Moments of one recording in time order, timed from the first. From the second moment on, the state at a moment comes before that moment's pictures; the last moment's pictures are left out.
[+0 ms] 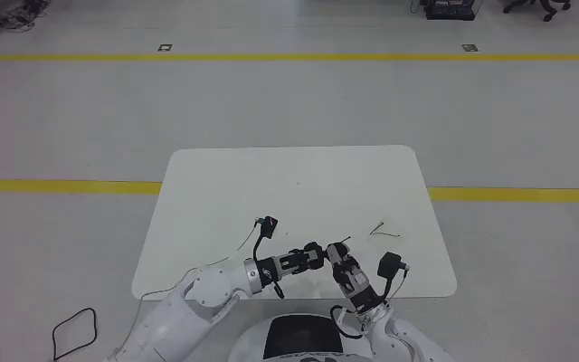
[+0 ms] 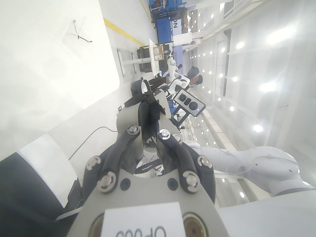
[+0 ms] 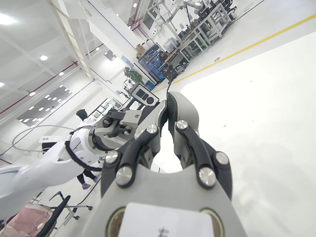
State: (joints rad) left arm 1.51 -1.06 -0.88 -1.70 -0.23 -0.20 -0.52; right arm -1.84 -1.08 0.92 -1.68 -0.66 -0.34 -0.55
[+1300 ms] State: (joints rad) left arm 1.51 -1.06 -0.88 -1.70 -0.23 -0.20 -0.52; right arm -1.90 -0.99 0.99 -1.84 -0.53 -0.34 -0.56
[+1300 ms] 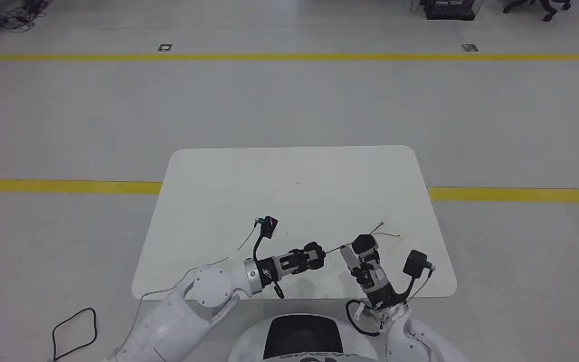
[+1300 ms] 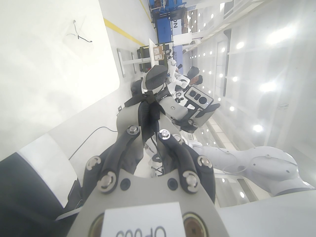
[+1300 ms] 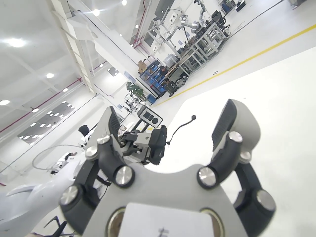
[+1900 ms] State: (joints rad) left arm 1.51 -1.06 -0.88 -1.70 -0.23 -0.20 -0.52; right arm -1.91 -0.87 1.12 -2.05 0.03 -0.34 -0.14
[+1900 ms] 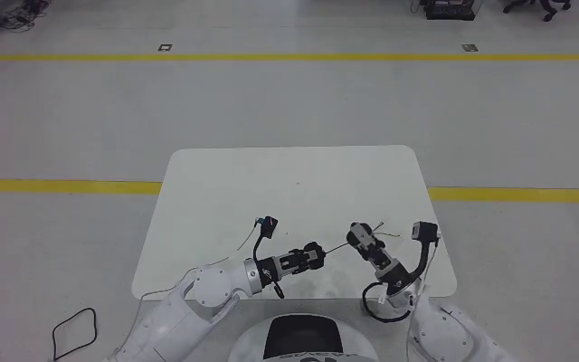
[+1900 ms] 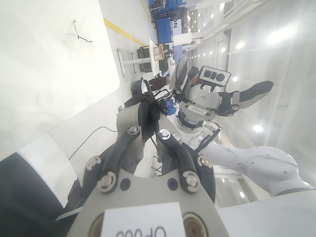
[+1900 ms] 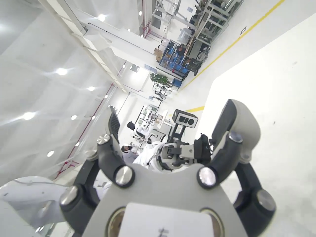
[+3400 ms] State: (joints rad) left arm 1.51 -1.06 -0.88 -1.70 -0.23 -0.20 -0.52; right arm -2.00 -1.44 1.77 -1.82 0.67 -0.34 1.31
